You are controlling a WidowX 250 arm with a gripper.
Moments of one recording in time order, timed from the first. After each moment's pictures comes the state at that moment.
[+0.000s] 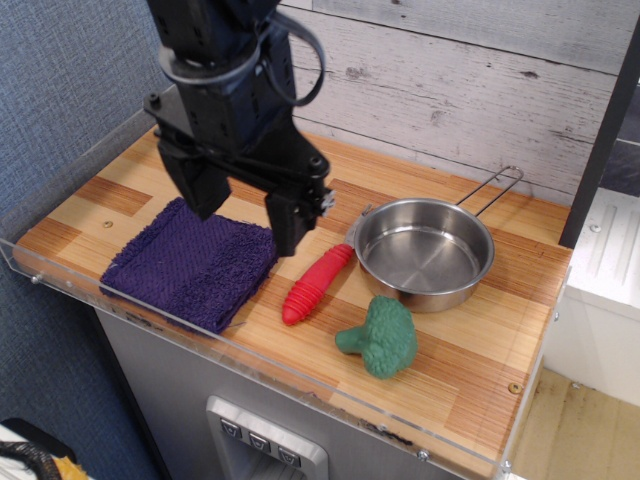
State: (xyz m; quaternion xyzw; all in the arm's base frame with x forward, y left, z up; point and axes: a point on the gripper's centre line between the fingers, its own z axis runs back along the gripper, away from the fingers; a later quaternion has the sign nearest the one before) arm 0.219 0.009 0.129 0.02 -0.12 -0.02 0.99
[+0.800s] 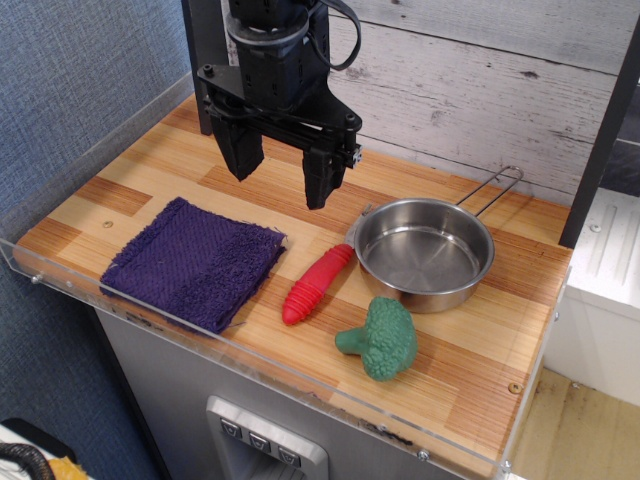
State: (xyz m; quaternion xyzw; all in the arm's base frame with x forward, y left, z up) arm 0.272 0.023 0.112 0.03 -0.09 -0.01 1.00
